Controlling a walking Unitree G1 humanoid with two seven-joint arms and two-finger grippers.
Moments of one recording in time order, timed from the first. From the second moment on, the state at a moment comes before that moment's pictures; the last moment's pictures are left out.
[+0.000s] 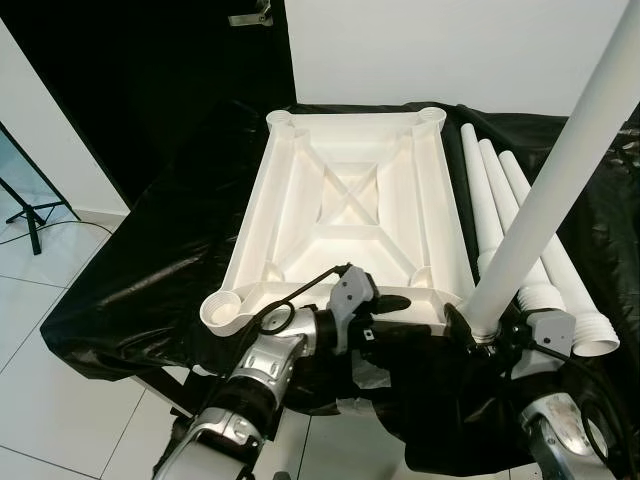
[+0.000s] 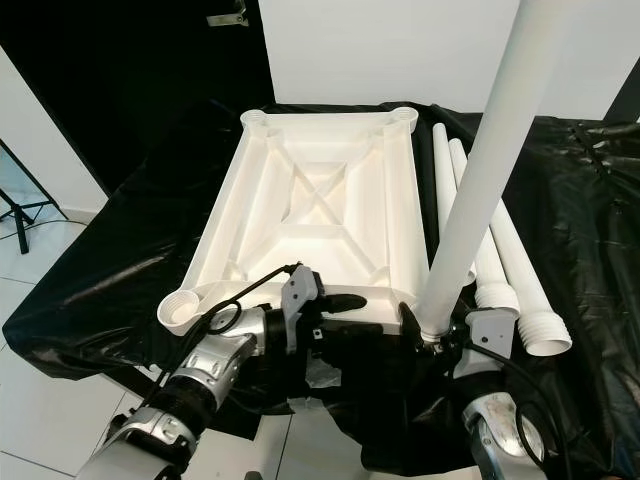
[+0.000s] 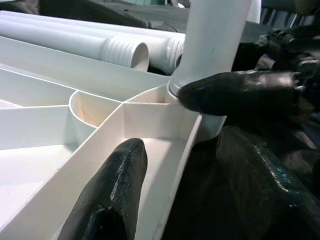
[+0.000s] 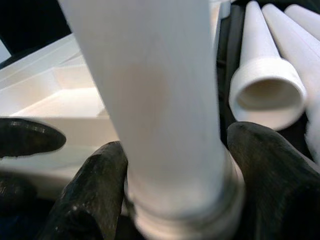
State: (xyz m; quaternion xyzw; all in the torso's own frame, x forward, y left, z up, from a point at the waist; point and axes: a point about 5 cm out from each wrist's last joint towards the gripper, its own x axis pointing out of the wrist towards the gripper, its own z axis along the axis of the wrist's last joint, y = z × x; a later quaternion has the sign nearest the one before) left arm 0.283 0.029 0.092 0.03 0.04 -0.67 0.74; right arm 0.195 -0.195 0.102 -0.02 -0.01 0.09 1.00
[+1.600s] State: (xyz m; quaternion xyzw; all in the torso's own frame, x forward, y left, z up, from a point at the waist) left arm 0.284 0.054 0.085 0.09 0.12 -0.66 0.73; right arm 0.260 -0.177 0.100 -0.04 0.06 0.23 0.97
